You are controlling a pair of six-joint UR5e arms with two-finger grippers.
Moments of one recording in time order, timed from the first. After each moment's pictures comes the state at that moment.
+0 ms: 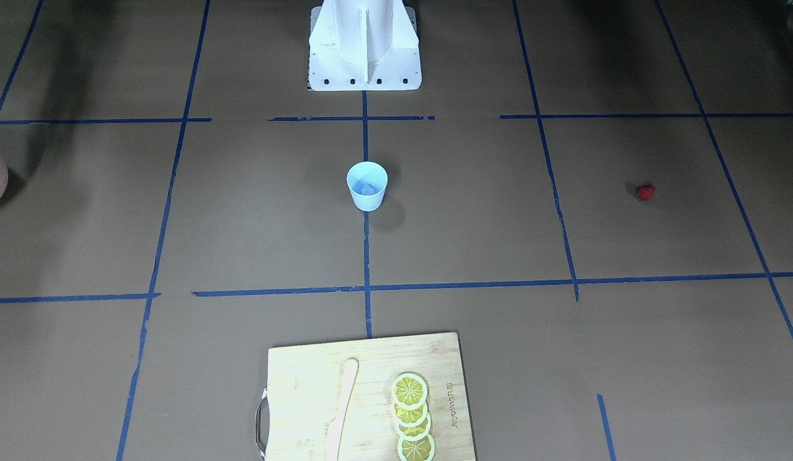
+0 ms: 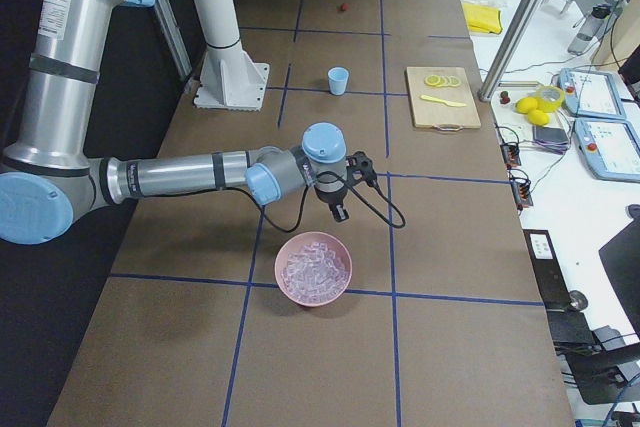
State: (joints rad) left arm -1.64 -1.43 -1.83 -1.45 -2.34 0.16; right arm 1.27 -1.78 1.94 -1.22 2.37 0.21
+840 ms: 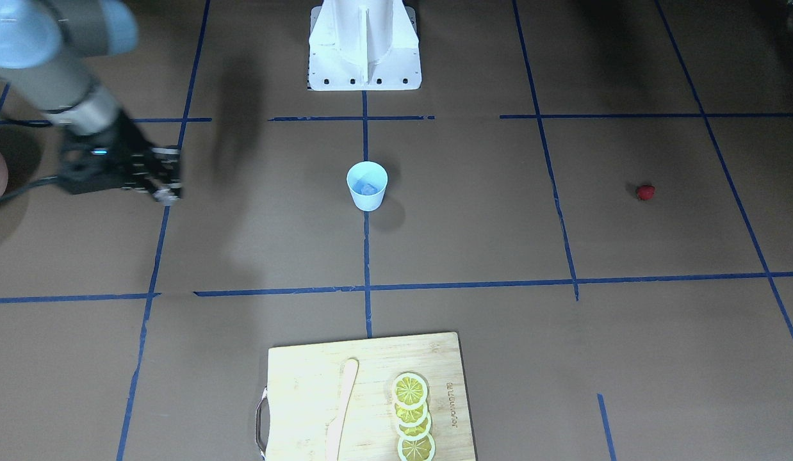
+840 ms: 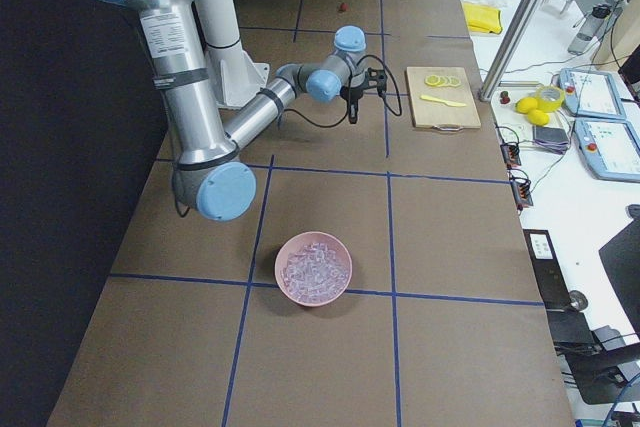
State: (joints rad) left arm -1.64 -1.44 -1.83 -1.46 -2.34 0.16; right arm 0.70 -1.17 1.94 -1.56 1.99 1.08
